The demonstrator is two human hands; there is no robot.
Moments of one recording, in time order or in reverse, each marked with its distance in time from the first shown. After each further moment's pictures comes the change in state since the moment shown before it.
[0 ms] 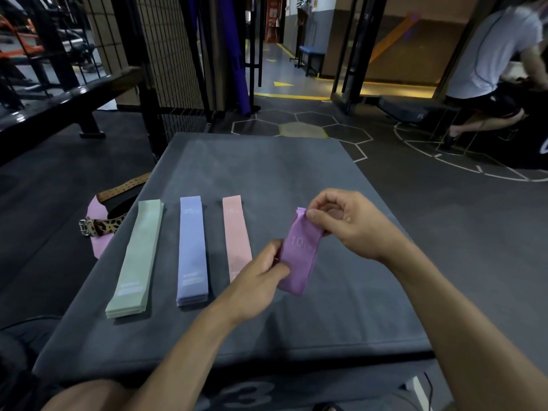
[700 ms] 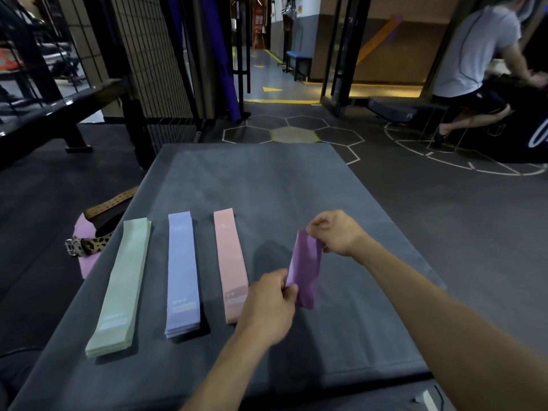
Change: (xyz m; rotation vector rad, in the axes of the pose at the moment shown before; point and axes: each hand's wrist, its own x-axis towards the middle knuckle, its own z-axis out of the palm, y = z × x) left_hand 0.025 -0.015 0.030 0.354 0.158 -0.132; right_hand 0.057 0.085 0.015 -0.118 0.066 0.490
